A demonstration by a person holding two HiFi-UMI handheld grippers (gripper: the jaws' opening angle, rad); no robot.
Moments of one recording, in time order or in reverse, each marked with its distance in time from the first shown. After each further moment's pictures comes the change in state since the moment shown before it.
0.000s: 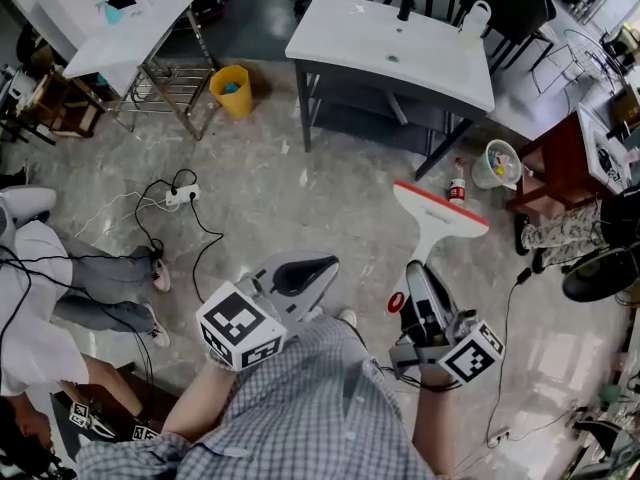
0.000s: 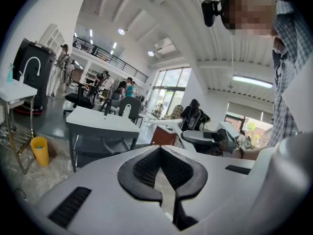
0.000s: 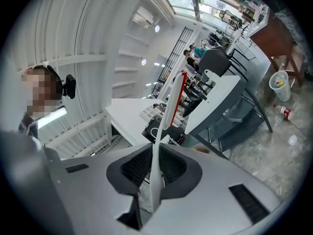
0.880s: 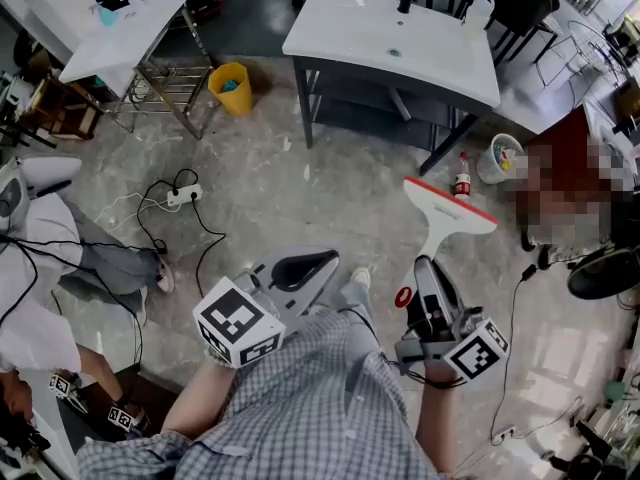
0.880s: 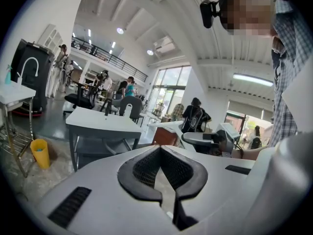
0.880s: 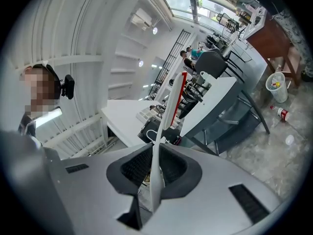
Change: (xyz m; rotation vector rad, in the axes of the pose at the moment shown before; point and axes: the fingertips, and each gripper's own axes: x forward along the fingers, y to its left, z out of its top) left arm 0.014 0.021 0.004 0.013 0.015 0.002; right arm 0.011 -0.026 0.010 0.006 -0.025 -0.037
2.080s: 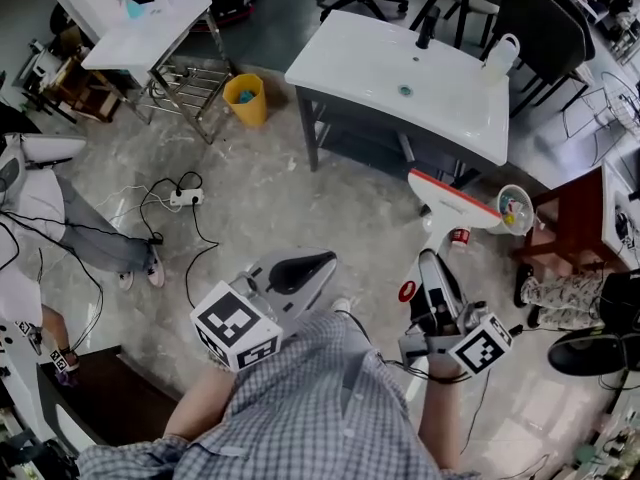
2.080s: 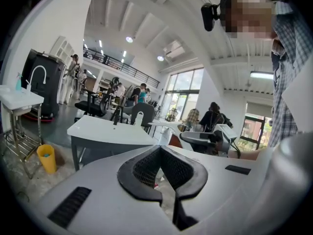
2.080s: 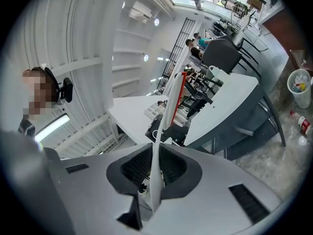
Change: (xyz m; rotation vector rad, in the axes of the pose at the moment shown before) left arm 0.115 0.048 0.067 -0.022 -0.072 0.179; right arm 0.083 -0.087 0.125 0.023 0.091 0.134
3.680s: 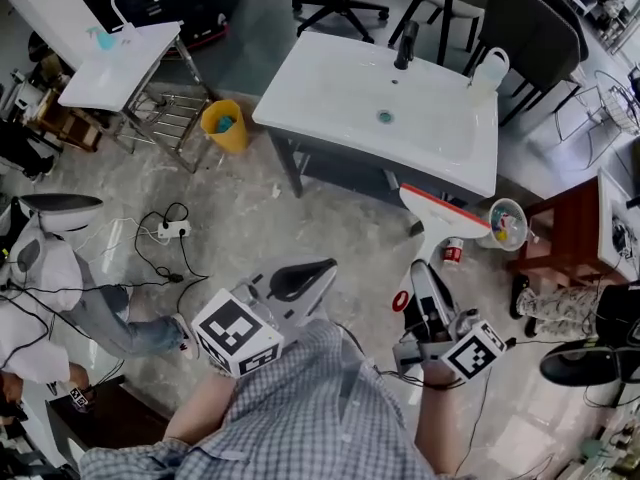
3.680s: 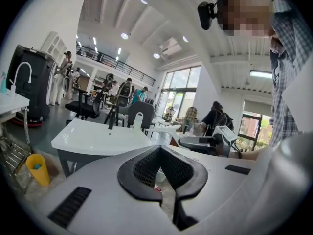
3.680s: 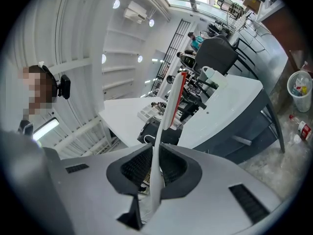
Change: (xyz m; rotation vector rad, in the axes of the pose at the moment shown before) left arm 0.105 0.064 0.047 0.030 0.019 -0.054; right arm 0.065 -0.076 0.063 0.023 -0.017 -0.063
